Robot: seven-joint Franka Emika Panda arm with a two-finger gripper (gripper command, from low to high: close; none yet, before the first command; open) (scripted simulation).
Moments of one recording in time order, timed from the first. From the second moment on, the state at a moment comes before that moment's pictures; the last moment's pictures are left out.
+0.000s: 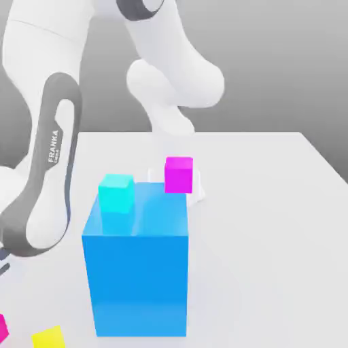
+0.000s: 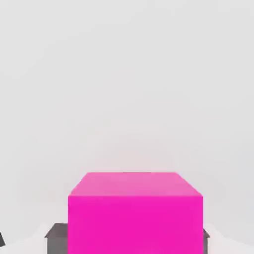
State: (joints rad) arm -0.45 0.61 -0.13 -2.07 0.17 2.68 2.04
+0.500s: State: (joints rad) arm -0.38 0.11 -0.08 -2.24 0.05 2.36 1.80
